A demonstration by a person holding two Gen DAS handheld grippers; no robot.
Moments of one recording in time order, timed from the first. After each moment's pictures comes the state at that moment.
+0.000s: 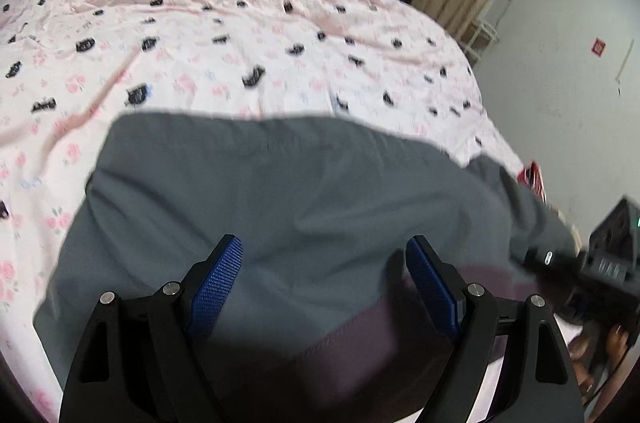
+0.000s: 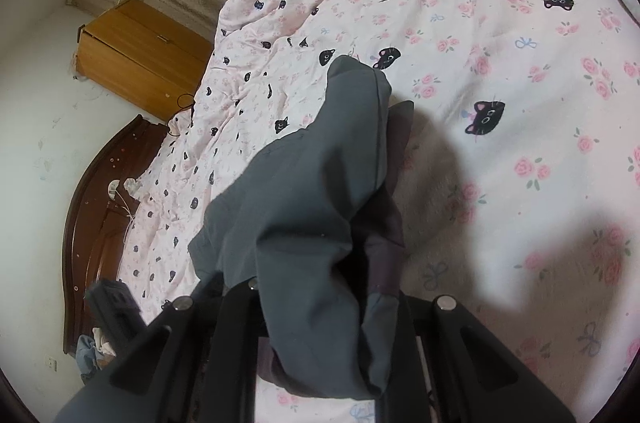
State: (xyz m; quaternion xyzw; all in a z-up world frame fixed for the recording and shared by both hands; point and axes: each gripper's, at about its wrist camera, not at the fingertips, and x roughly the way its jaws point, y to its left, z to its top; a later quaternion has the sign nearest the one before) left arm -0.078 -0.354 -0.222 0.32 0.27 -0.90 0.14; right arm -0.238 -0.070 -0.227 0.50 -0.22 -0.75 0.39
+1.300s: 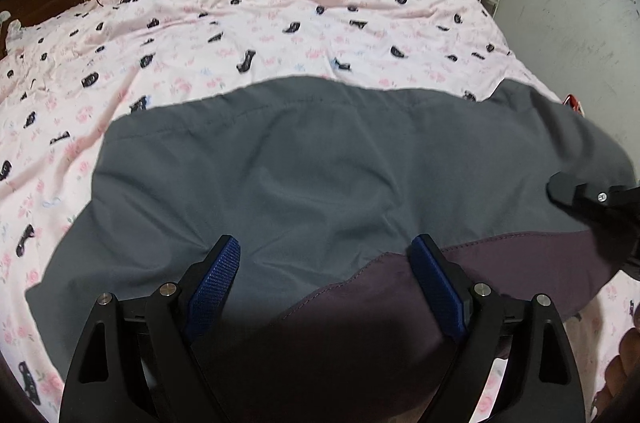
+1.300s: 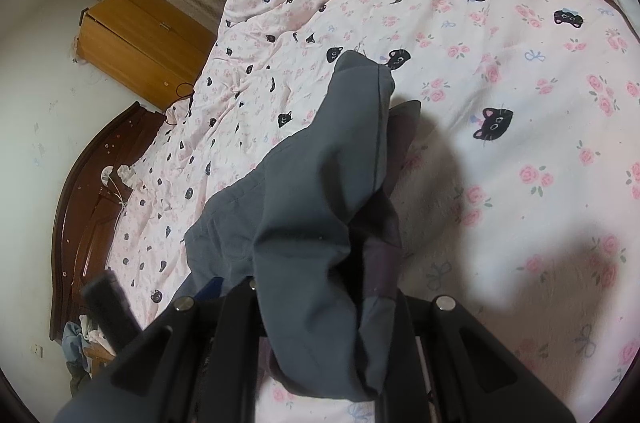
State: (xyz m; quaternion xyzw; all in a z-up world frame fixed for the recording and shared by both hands) left arm -0.099 -0.313 -0.240 0.39 0.15 -0.89 0.20; right arm -0.232 -0.077 -0.223 0.50 -0.19 -0.75 0.39
